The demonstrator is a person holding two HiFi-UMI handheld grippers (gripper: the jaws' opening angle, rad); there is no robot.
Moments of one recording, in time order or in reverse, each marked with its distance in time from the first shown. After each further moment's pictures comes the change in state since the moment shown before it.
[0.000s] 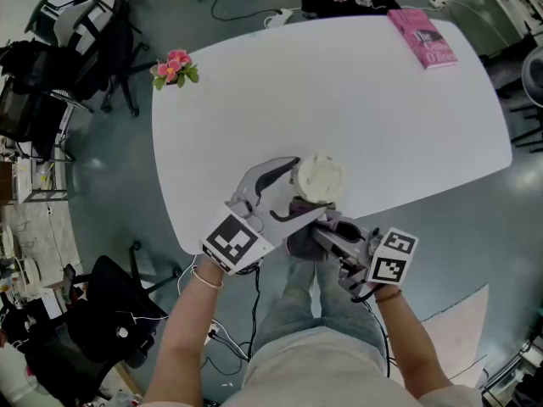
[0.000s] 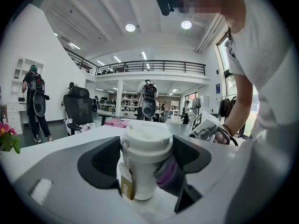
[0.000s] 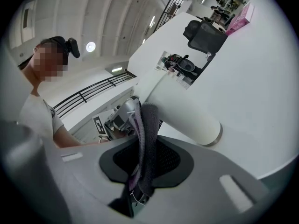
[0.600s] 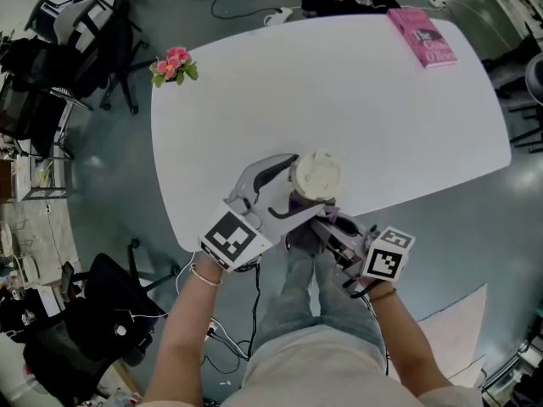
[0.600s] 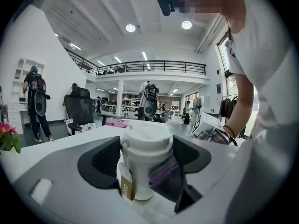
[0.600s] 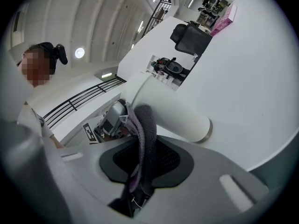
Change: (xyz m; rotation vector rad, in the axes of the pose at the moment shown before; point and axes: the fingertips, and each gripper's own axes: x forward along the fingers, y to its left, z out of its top) left arm 0.001 0.000 -0.001 -0.003 -0.005 0.010; right arm 0.000 -0.018 0.002 0.099 -0.053 -0.090
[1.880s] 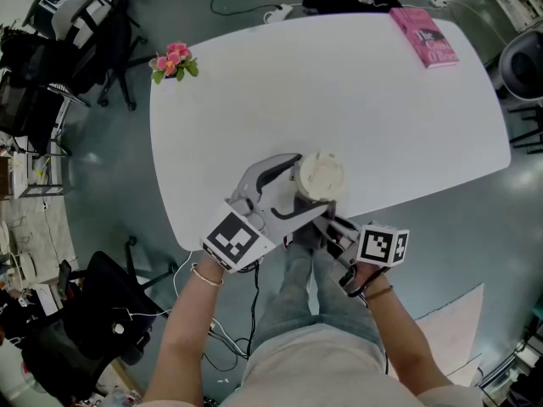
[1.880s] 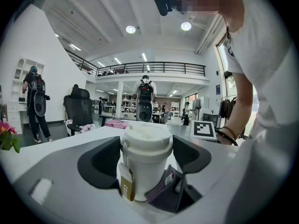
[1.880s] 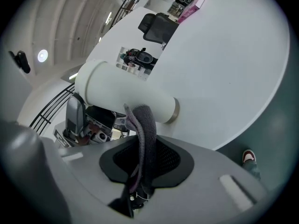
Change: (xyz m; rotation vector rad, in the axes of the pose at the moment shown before) left arm 0.000 0.001 0.002 -0.020 -0.021 -0.002; right arm 0.005 -0.052 -0.027 0.261 0.105 -0.248
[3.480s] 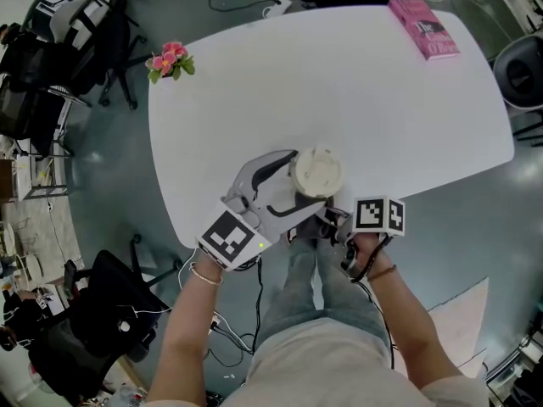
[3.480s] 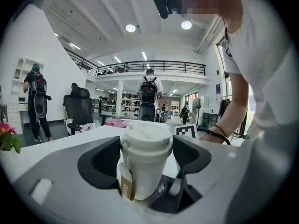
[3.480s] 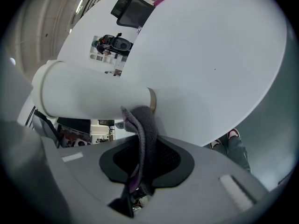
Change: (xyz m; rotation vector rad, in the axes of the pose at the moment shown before) left arm -0.001 -0.001 0.000 -0.021 0.023 0.007; right arm 0.009 -0.043 -0.008 0.202 0.181 -0.215
